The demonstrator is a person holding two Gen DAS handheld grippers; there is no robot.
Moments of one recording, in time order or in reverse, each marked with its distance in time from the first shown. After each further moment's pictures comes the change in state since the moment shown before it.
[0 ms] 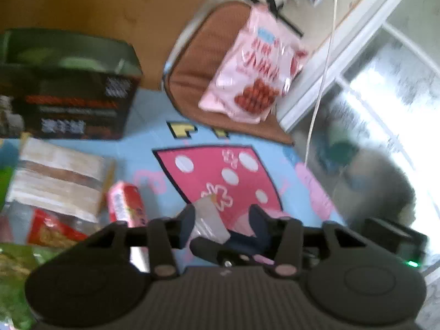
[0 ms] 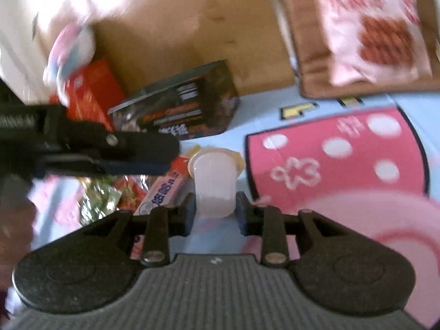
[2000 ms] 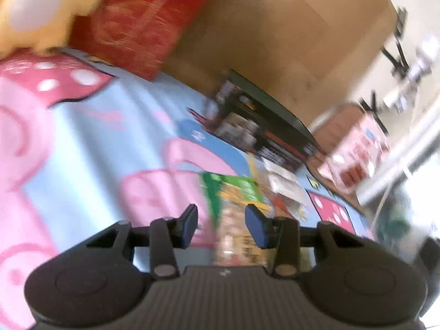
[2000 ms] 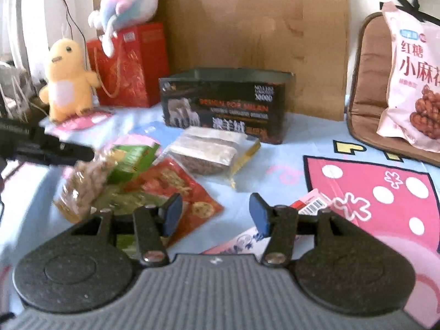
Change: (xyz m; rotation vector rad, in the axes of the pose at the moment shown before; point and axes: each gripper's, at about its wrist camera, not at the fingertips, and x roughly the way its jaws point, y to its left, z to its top) left arm -0.194 0.136 -0.095 -0.331 -0.332 0.296; right arm 0.011 0.092 -0.015 -0.359 -0.023 0.027
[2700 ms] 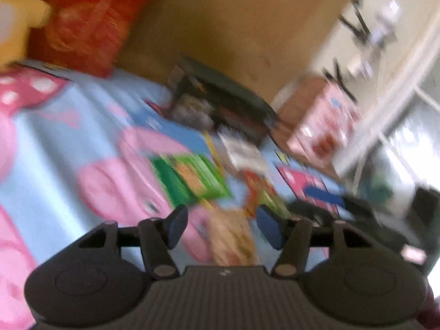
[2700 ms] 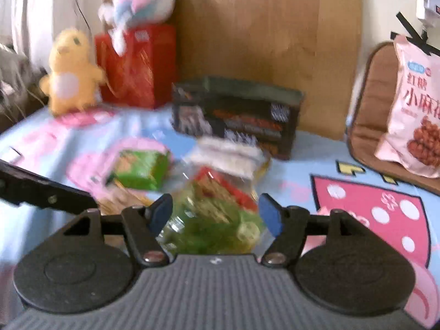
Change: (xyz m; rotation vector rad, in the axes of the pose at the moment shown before) left arm 0.003 -0.027 -0.008 0.127 0.040 -0.102; right arm 0.000 0.026 0.016 -0.056 -0.014 -0.025
